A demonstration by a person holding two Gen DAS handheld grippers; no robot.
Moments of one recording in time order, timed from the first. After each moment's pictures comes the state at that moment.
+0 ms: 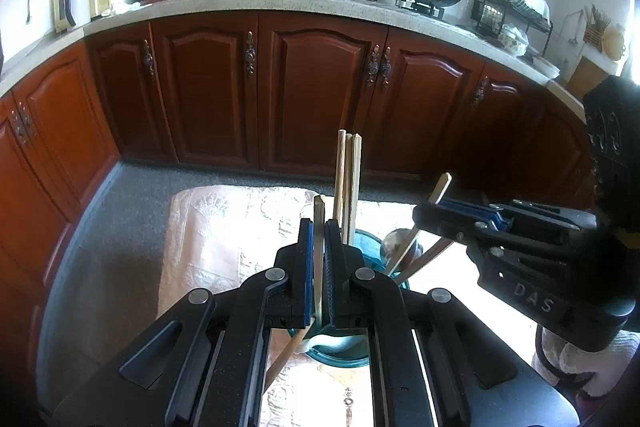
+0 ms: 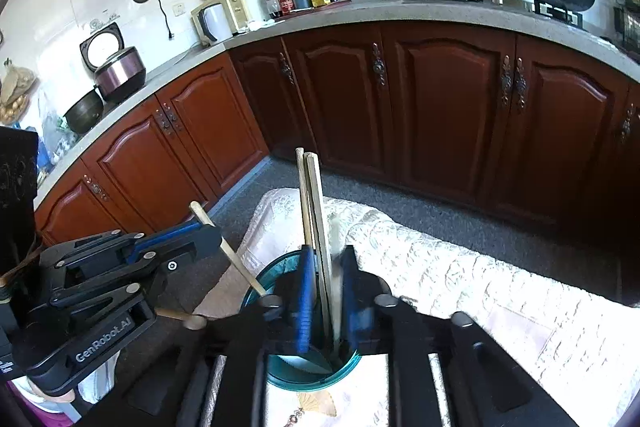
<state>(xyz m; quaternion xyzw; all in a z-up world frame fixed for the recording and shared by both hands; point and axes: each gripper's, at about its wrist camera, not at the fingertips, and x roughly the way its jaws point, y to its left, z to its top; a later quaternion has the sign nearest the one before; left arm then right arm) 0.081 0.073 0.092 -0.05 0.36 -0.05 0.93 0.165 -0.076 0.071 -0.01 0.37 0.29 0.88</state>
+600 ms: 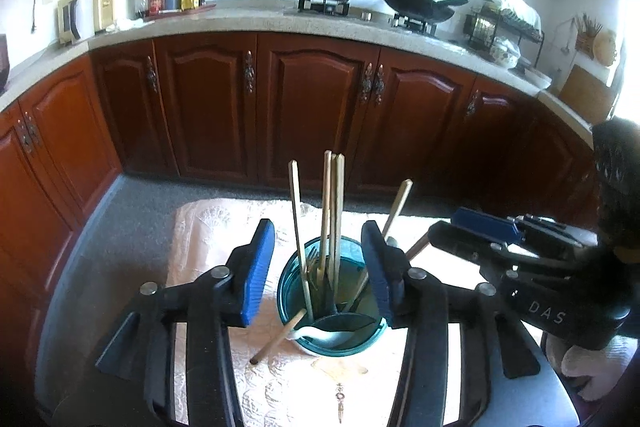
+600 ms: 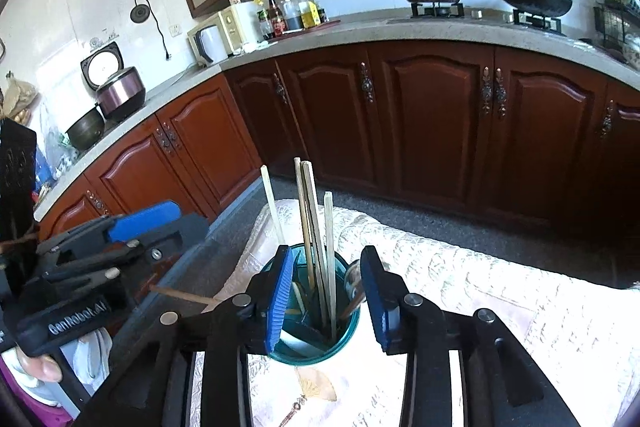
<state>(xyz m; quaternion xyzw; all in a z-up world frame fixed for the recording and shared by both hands) 0.044 0.070 0.122 -0.05 0.32 -0.05 0.94 0.122 -0.104 0.090 0.01 0.34 0.27 0.90</state>
